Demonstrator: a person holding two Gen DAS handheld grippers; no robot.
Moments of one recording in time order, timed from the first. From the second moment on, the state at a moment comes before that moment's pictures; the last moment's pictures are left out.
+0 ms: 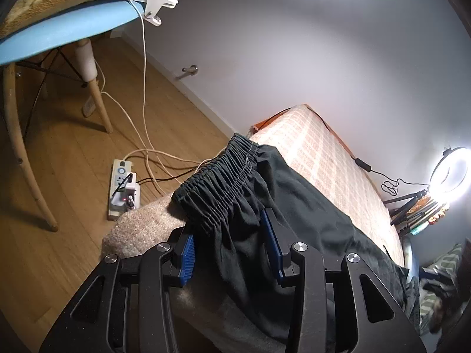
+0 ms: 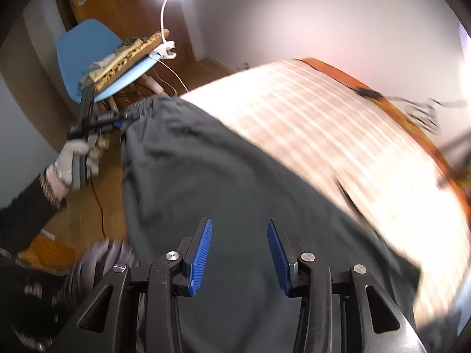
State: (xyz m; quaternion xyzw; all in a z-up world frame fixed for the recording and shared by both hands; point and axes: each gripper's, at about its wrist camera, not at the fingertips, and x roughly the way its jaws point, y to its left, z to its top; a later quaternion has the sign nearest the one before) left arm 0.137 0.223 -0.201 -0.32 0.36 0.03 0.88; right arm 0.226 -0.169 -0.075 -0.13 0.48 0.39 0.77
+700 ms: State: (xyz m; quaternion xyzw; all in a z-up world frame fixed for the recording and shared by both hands) left arm 0.137 0.218 -0.193 -0.23 0.34 0.05 0.91; right arm 0.285 -0.070 -0.142 -0.23 0.48 0.41 0.74
